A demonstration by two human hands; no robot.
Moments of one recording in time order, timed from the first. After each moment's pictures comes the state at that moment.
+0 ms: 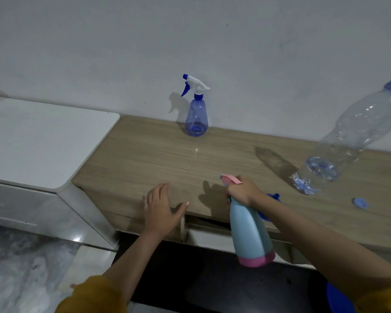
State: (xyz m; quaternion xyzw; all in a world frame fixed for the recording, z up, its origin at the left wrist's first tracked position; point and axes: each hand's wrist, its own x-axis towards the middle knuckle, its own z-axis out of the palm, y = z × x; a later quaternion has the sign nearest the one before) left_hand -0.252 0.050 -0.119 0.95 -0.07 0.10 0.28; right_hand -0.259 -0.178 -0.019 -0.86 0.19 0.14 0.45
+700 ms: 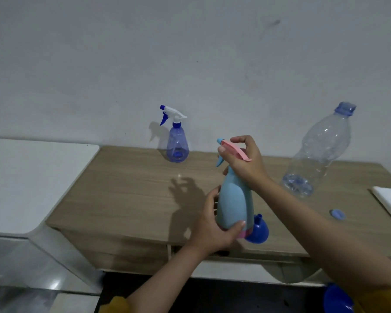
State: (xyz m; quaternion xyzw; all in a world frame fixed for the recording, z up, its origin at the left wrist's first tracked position) left_hand -0.279 -0.075 -0.030 0.76 -0.26 -0.04 0.60; right_hand -0.237 -0.208 0.074 -0.76 0.08 -0.18 0.62
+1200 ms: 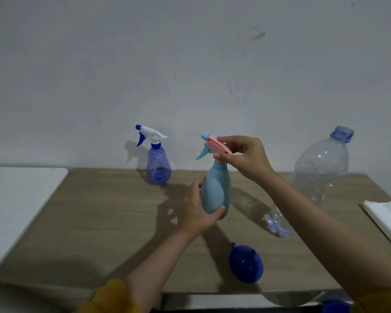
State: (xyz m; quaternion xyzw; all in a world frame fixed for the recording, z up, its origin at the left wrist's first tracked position) left_hand -0.160 -0.125 -0.019 0.82 -0.23 0.00 0.52; right_hand -0.159 -0.280 0.100 -0.82 0.01 -0.23 0.53
